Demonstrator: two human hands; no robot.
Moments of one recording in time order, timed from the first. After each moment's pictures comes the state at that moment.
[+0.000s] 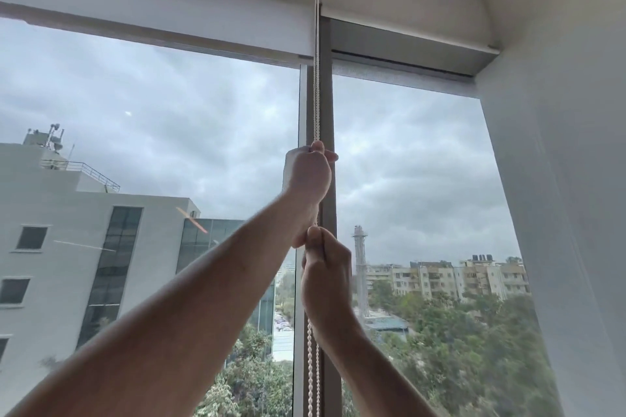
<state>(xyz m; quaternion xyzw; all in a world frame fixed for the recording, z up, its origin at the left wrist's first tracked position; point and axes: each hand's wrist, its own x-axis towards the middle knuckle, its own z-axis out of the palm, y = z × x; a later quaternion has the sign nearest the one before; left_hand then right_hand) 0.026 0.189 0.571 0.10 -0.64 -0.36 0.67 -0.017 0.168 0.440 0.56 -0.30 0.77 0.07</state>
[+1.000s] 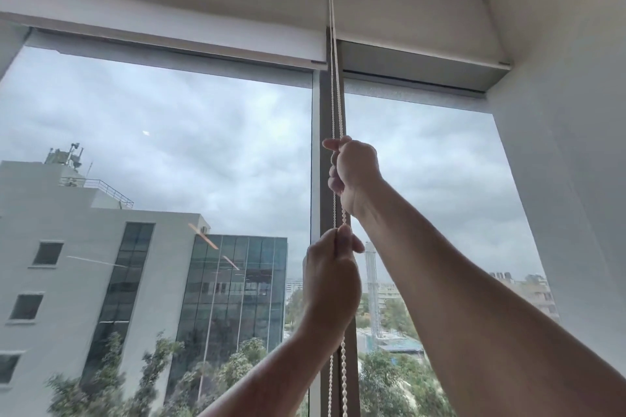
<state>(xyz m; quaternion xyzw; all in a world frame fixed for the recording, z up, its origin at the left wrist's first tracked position) 0.021 0.180 0.471 0.06 -0.64 -0.22 0.73 -0.012 0.206 0.613 0.51 -0.28 0.80 -0.14</state>
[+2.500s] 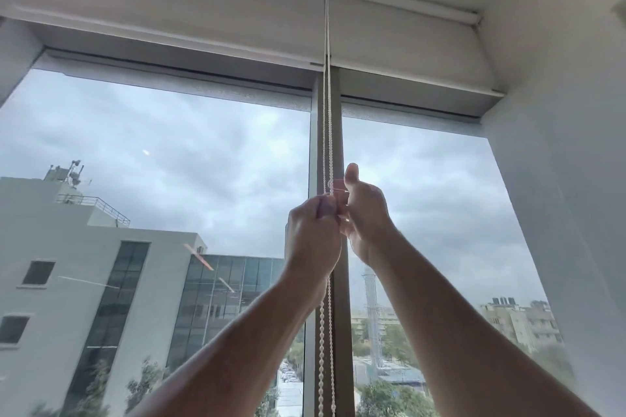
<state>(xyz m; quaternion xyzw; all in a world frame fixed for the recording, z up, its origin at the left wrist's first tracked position) 0.038 0.195 0.542 0.03 -0.62 -0.27 0.73 -0.035 0.212 0.586 0.57 -0.28 0.77 -0.12</state>
